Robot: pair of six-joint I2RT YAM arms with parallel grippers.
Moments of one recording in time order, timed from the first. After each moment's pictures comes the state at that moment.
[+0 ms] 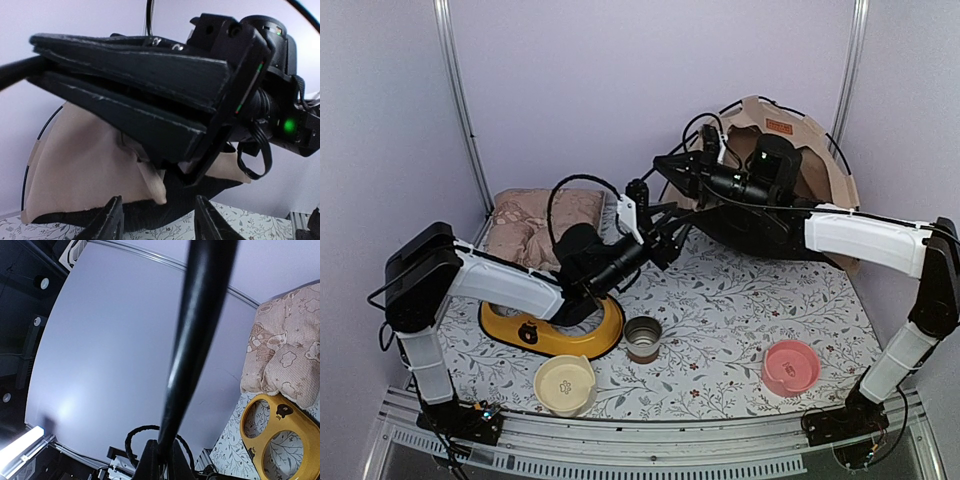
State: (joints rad) left arm -1.00 1.87 1.03 1.18 -0.06 -0.09; right arm 0.71 1.63 1.29 0.50 -0.49 1.24
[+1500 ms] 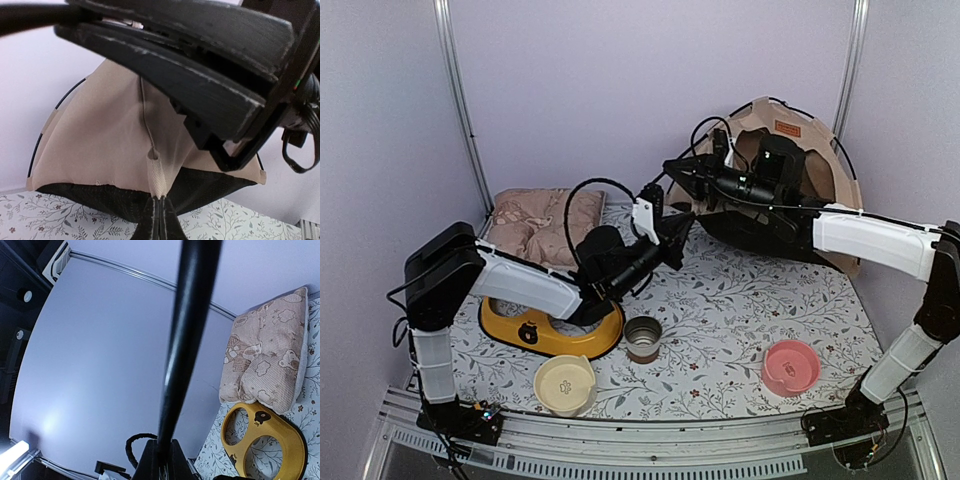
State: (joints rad) left arm -1.02 2.00 1.17 1.11 -0.18 -0.14; right arm 0.69 1.59 1.27 0.41 -0.40 1.19
